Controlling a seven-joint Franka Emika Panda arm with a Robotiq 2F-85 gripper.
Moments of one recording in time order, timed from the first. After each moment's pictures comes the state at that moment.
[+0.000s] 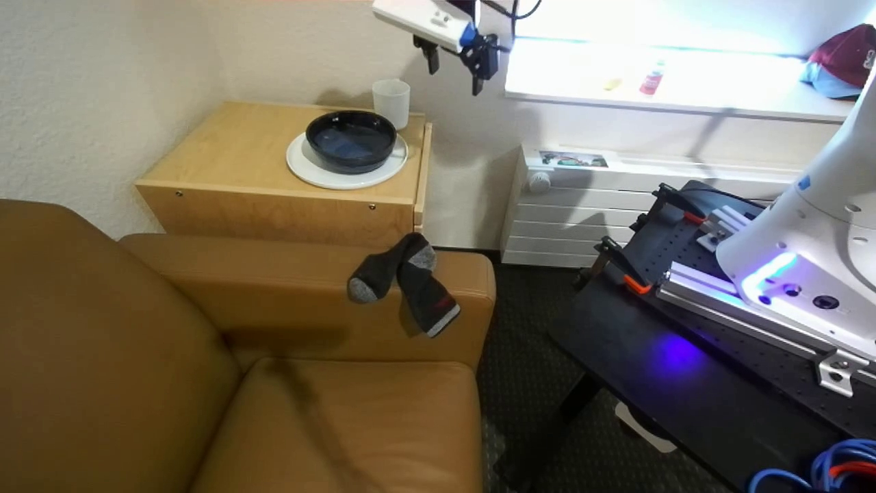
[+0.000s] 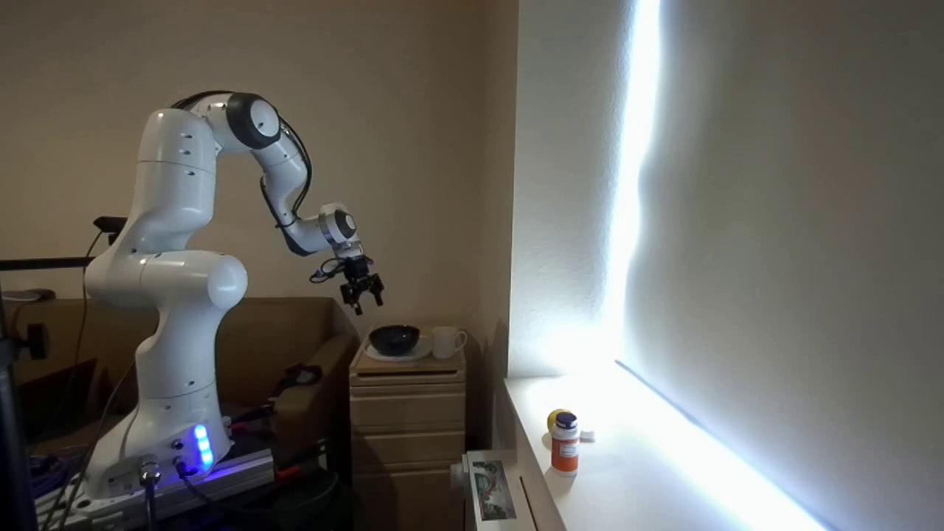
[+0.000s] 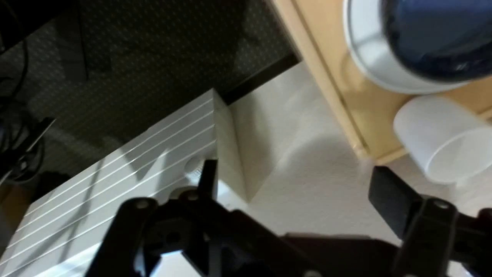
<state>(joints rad) 0.58 0.18 -0.18 -2.18 -0.48 2.35 2.13</state>
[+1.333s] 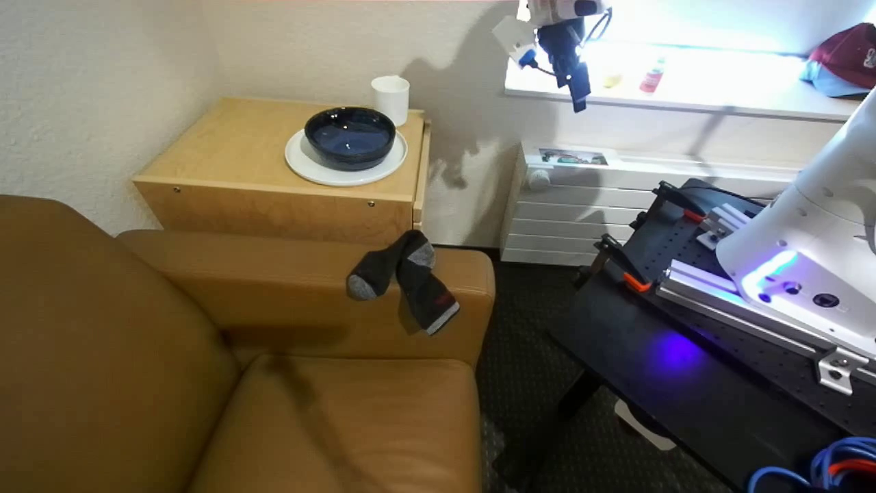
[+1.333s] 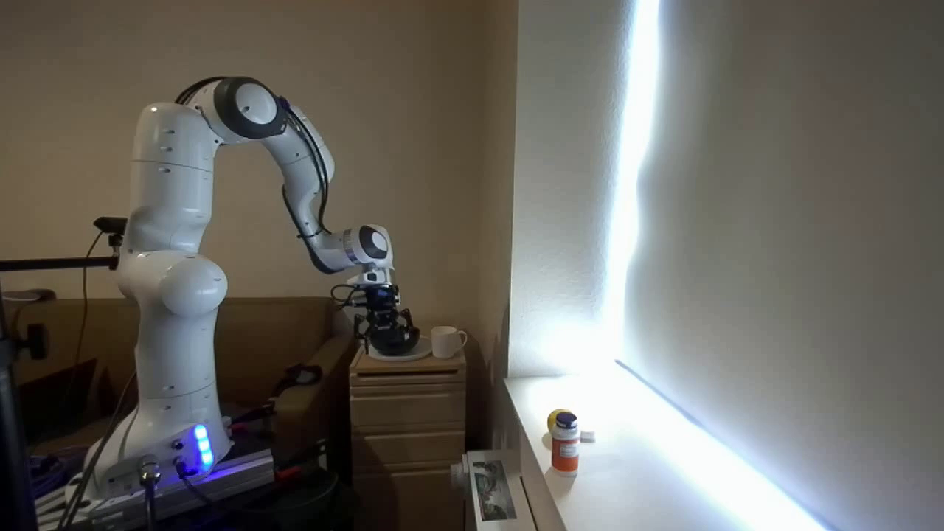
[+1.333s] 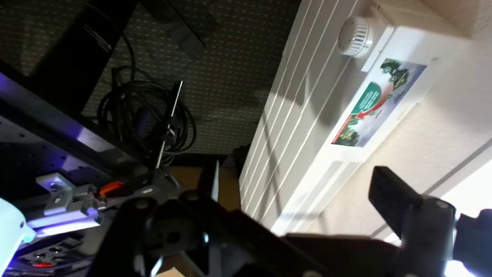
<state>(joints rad) 0.05 0.11 0.00 -2.41 -0.52 2.21 2.62</state>
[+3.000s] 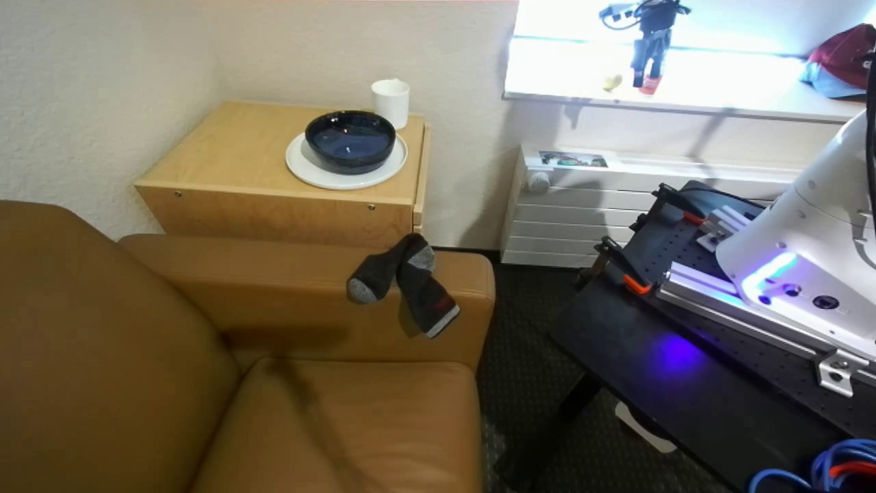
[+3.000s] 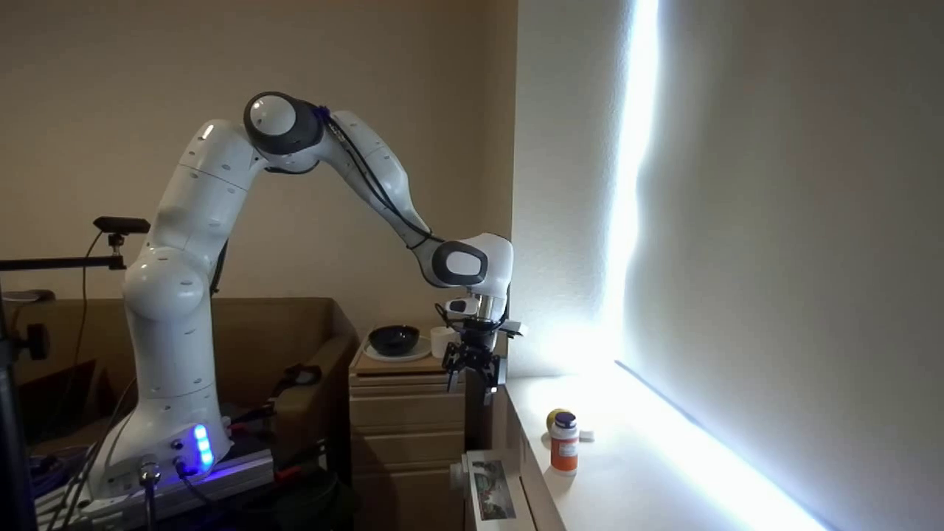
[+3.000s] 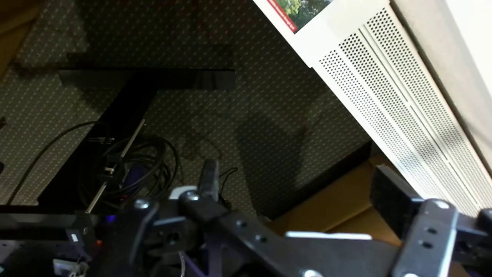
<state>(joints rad) -0.29 0.40 -0.39 -2.07 -0.06 2.24 2.50</state>
